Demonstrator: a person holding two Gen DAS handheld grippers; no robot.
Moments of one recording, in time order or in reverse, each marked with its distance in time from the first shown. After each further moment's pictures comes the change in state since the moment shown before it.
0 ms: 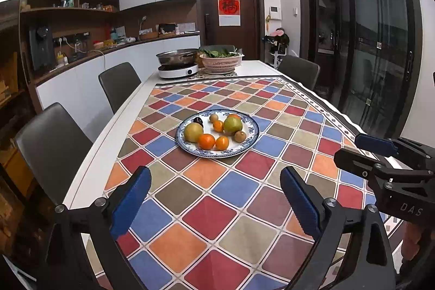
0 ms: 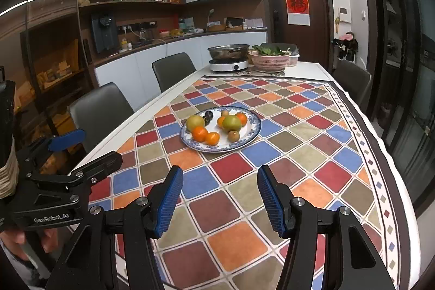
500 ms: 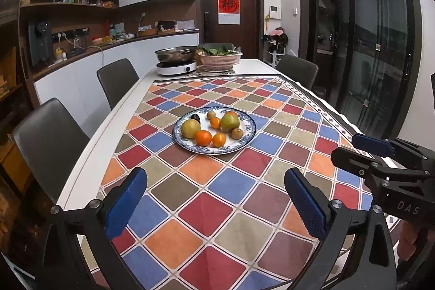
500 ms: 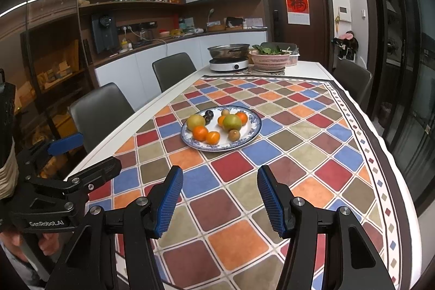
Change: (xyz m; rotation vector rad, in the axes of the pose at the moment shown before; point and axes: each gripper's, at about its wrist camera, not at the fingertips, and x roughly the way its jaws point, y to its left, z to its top) left arm -0.001 0.000 -0.003 -0.013 0.006 -0.006; right arm -0.002 0.000 0.000 0.002 -0.001 0.000
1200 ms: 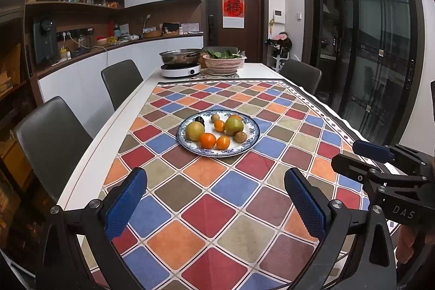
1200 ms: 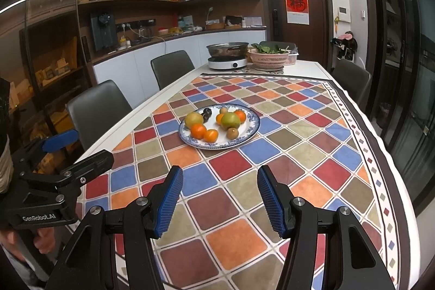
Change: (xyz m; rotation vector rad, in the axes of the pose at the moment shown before) left arm -0.005 0.007 0.000 -0.024 -0.017 0.007; right arm 0.004 0.004 -0.003 -0.005 0.009 -0.011
